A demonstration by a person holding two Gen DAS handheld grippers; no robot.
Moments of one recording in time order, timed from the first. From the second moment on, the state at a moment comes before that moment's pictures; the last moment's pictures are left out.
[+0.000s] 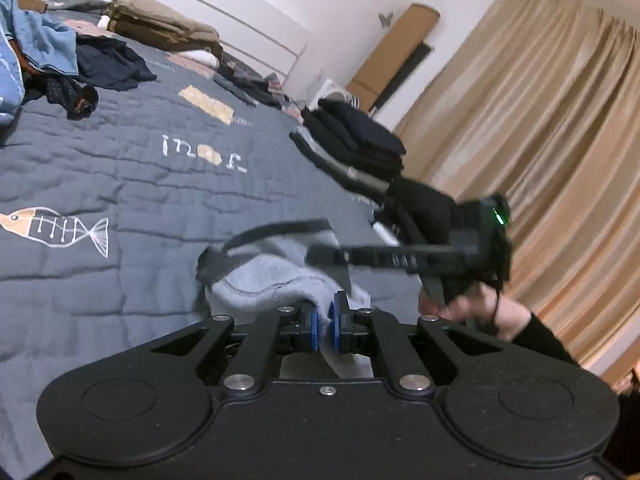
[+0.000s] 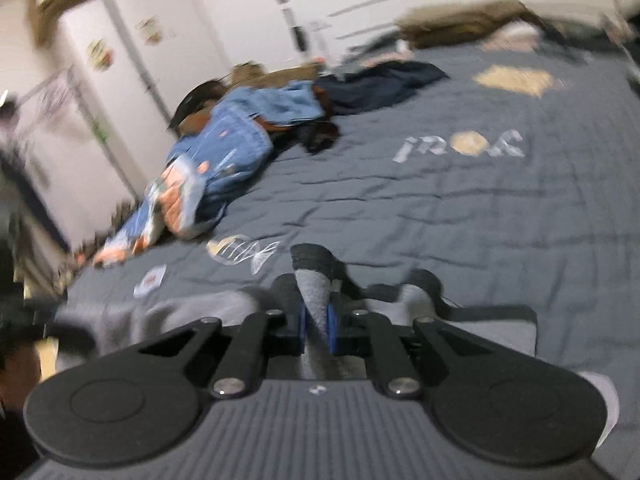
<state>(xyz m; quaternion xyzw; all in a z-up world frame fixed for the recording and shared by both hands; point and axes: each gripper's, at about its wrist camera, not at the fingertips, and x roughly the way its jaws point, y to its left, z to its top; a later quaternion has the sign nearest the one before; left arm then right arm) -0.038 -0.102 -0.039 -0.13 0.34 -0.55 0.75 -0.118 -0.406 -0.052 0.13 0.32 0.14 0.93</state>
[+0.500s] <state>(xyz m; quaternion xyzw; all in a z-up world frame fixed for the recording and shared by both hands) -0.029 -0.138 -0.021 -0.17 0.30 -0.54 0.77 -0.135 -0.363 -0.062 0.06 0.35 0.18 0.92</state>
